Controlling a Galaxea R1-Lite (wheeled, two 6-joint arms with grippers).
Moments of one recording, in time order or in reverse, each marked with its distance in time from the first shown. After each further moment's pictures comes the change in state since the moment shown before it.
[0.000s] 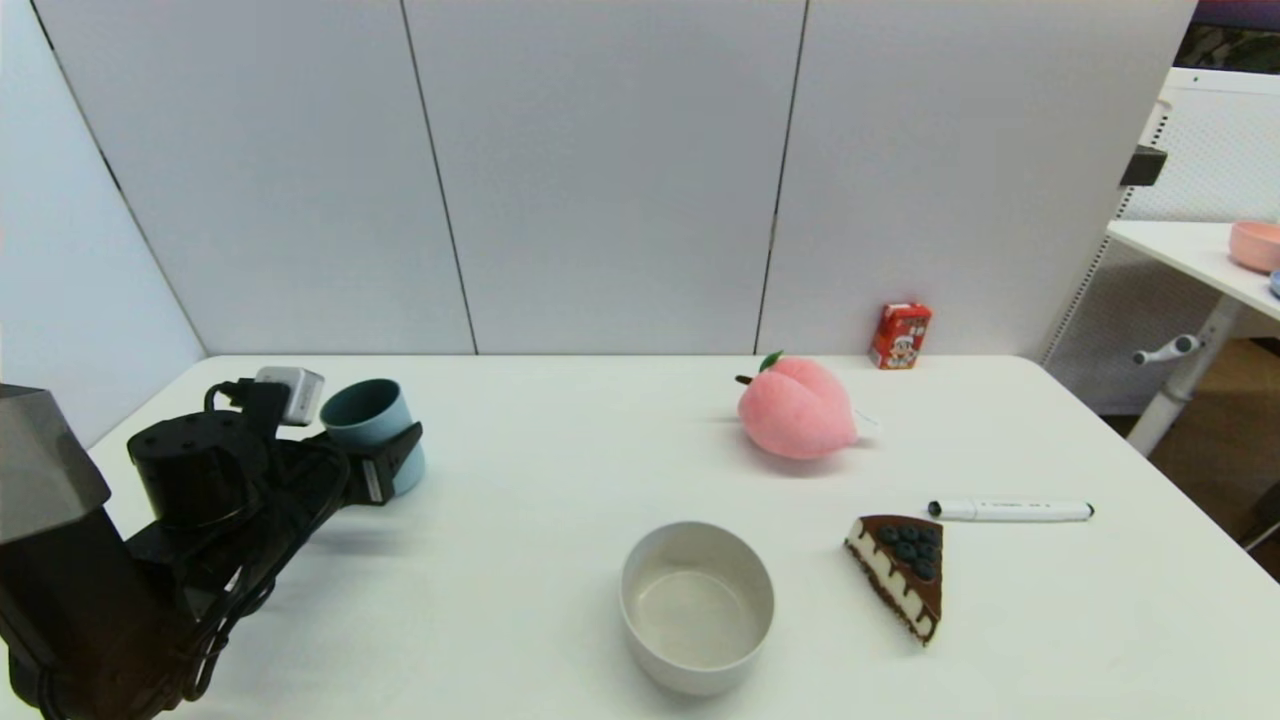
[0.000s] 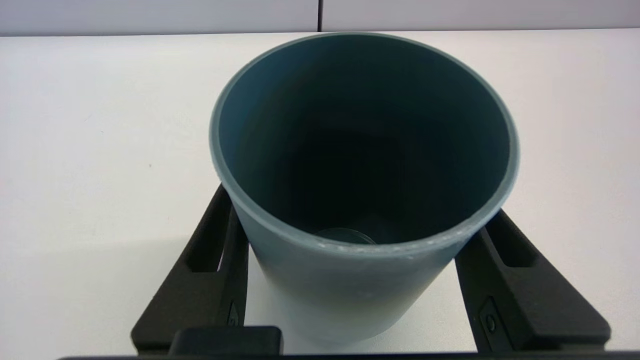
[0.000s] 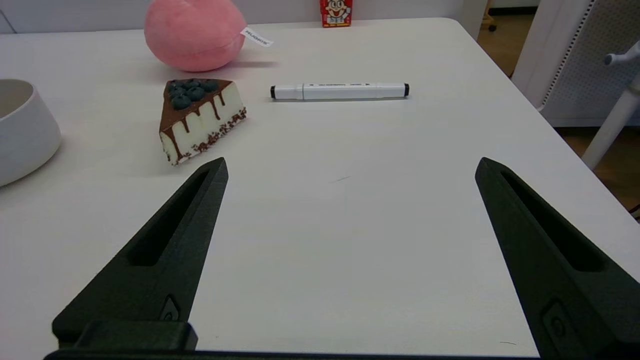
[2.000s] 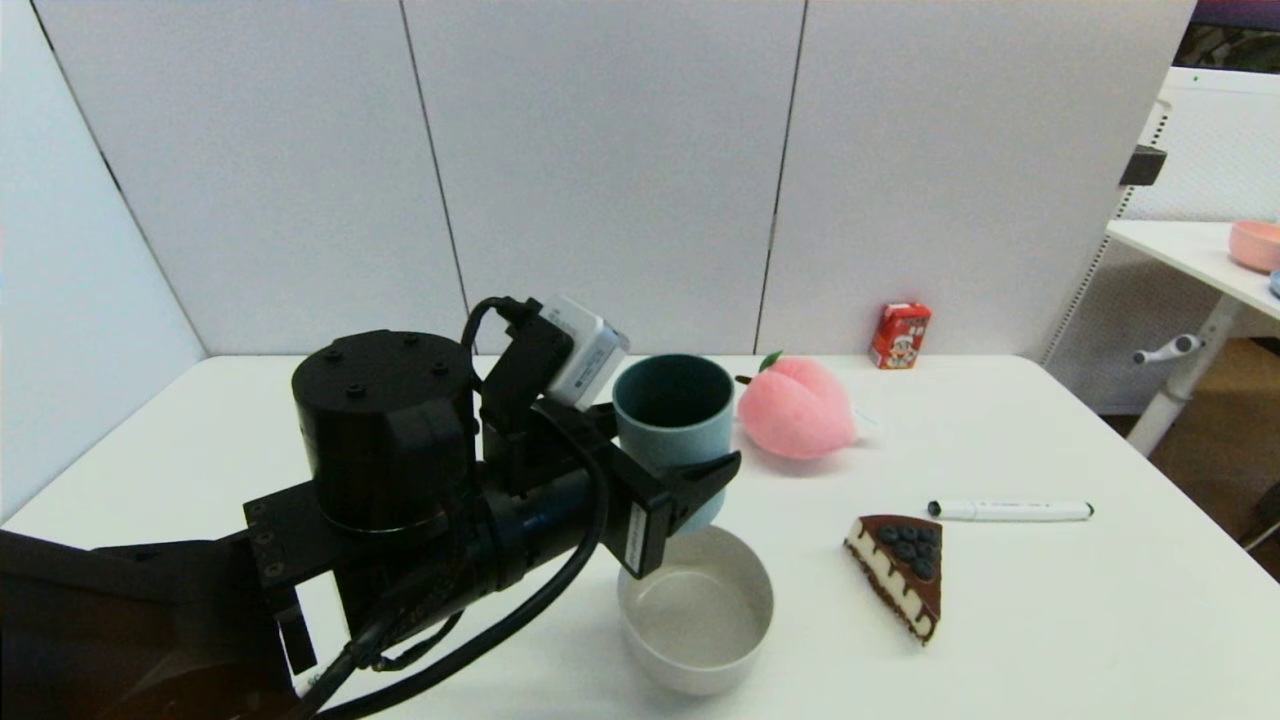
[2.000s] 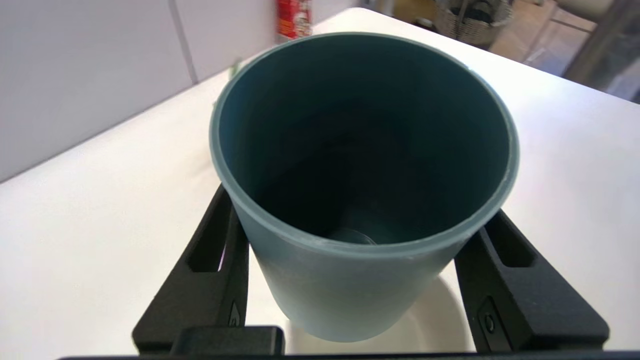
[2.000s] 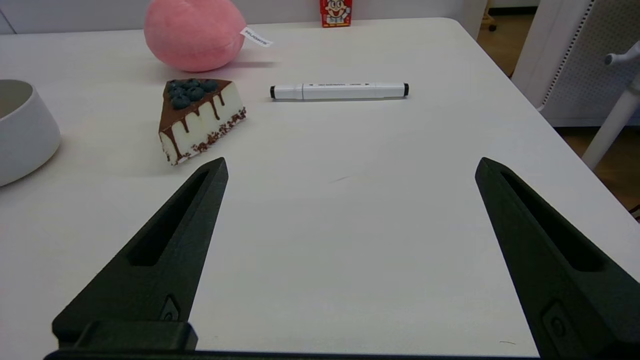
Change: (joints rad) left arm -0.750 -0.285 -0.382 0.613 -0.008 0.055; right arm 0.000 0.000 0.000 0.000 0.000 0.000
